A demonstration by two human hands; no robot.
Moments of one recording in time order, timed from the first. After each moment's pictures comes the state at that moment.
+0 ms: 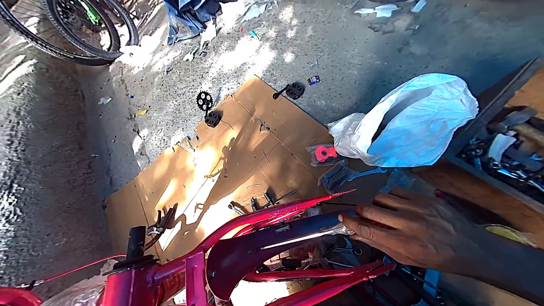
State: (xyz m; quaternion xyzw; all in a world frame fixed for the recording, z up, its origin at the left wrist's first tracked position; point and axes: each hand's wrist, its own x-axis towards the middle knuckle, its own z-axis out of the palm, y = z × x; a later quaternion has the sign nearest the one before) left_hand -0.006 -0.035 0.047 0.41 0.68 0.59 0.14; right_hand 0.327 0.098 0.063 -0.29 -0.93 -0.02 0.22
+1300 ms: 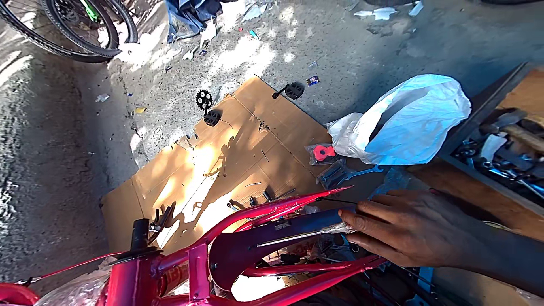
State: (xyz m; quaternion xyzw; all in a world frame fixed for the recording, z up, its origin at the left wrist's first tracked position) left_hand -0.013 -0.033 0.032 0.41 0.69 0.59 0.11; right_hand 0.322 0.097 0.076 -0.29 -0.93 0.00 0.21
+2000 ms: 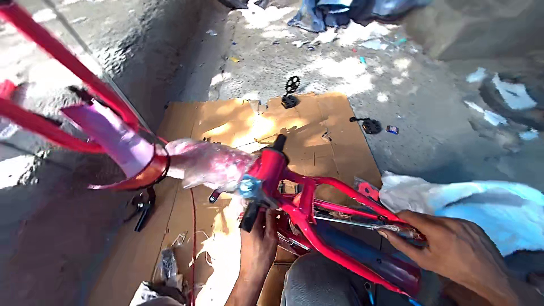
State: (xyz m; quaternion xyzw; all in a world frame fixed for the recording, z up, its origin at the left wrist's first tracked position) left_hand -0.023 -0.012 0.047 0.37 0.75 0.52 0.18; right_hand 0.298 0.153 0.087 -0.34 -0.93 -0.06 0.14
